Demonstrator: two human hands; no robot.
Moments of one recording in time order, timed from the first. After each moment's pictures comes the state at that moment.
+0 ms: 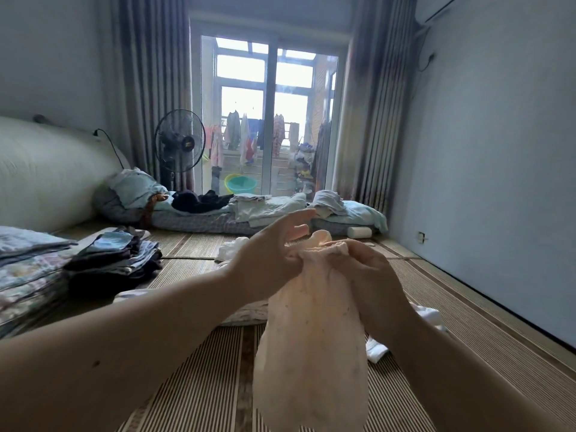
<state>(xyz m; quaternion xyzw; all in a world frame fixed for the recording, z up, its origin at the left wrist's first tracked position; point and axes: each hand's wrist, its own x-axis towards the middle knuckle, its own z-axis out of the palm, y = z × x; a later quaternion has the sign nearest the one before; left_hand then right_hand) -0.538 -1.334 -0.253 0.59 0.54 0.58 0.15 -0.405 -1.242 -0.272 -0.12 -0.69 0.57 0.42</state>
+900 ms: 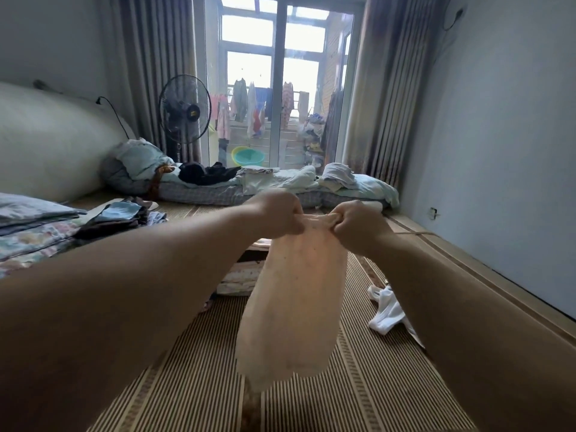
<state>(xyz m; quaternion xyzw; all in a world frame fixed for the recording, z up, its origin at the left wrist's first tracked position) -0.612 -1.268 -0.249 0.58 0.79 0.15 -0.10 -0.471 -1.168 -0.267 -0.30 -0.90 0.11 0.29</state>
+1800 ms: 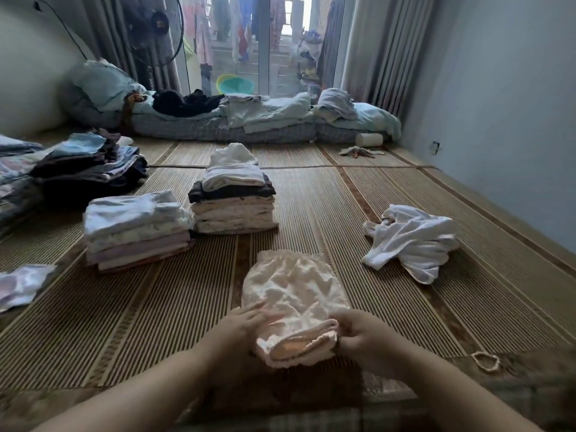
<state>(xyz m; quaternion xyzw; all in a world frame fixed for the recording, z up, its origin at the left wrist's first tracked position) -0.589 -1.333 -0.545 0.68 0.70 0.18 0.12 -0.380 -1.186 -0.495 -0.19 -0.79 0.58 0.03</state>
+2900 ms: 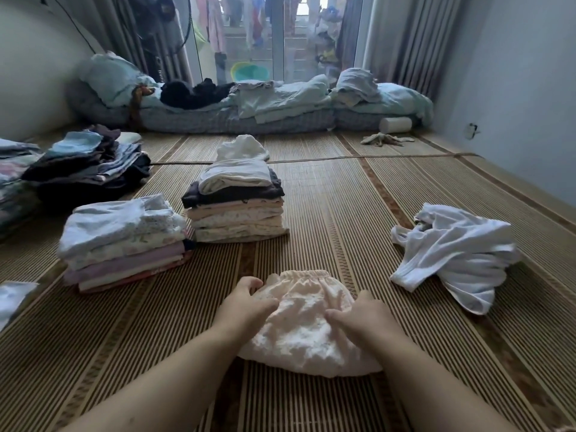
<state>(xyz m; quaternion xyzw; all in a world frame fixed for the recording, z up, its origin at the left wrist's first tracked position) -0.628 -1.240 -0.533 0.25 0.85 0.40 0.25 -0.470 -1.105 -0.523 -0.54 -0.78 0.31 -0.02</state>
